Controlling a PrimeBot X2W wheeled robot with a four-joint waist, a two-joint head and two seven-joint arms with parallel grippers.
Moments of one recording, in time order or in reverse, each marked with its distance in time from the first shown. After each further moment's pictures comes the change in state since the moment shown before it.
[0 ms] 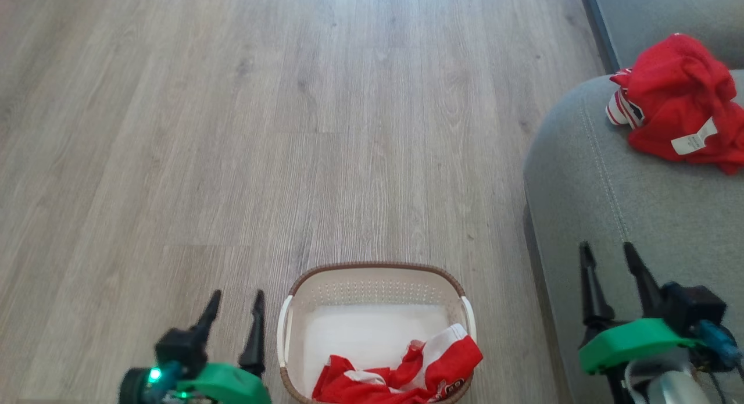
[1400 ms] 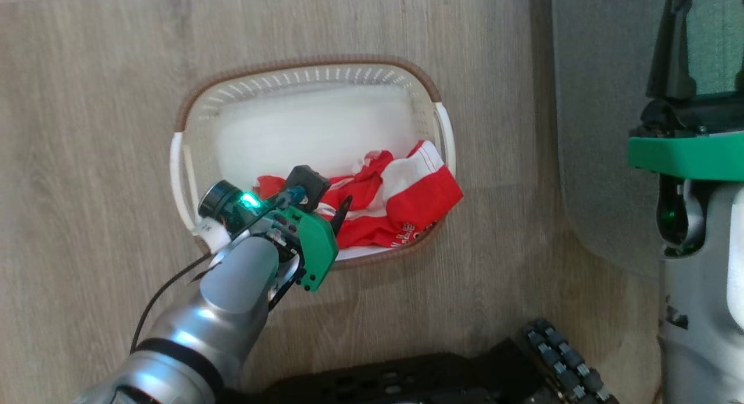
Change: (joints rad) left arm -0.786 -0.015 -0.644 0.694 -0.123 -0.093 0.108; right arm -0.472 0.001 -0.049 -0.287 -0.123 0.000 0.000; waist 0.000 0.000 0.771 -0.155
